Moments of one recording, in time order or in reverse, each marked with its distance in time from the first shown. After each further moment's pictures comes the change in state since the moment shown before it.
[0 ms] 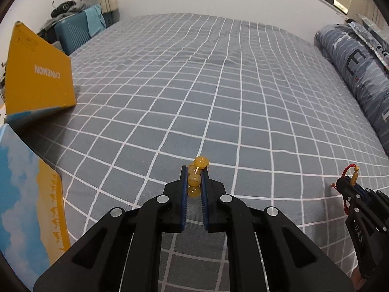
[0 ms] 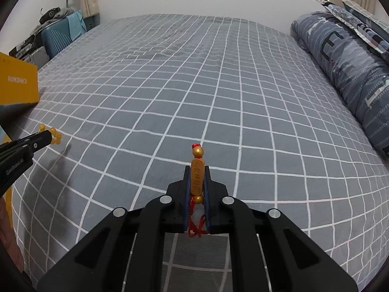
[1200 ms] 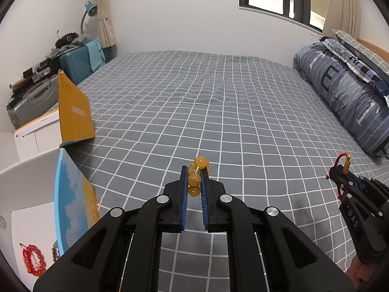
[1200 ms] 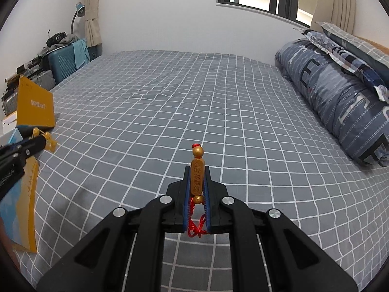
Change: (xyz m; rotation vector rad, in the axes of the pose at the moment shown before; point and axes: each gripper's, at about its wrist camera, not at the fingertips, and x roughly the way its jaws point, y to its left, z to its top) left arm -0.105 0.002 -0.009 0.051 -0.187 -0.040; right arm -0.098 0.002 -0.007 0.016 -0.186 -0.043
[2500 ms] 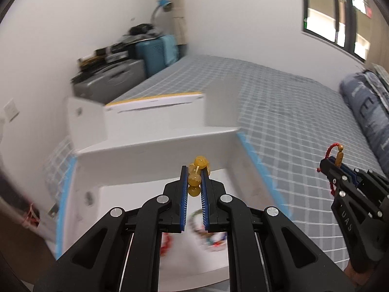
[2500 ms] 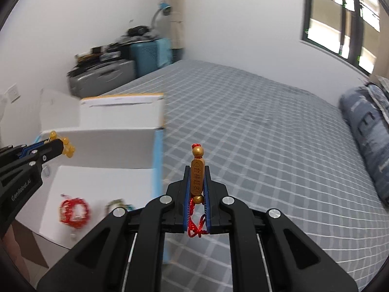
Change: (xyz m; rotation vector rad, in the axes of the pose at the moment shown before) left arm -0.153 0.219 -0.041 -0.171 -0.003 0.240; right arm -0.127 0.249 0.009 -0.227 -0.062 0.290
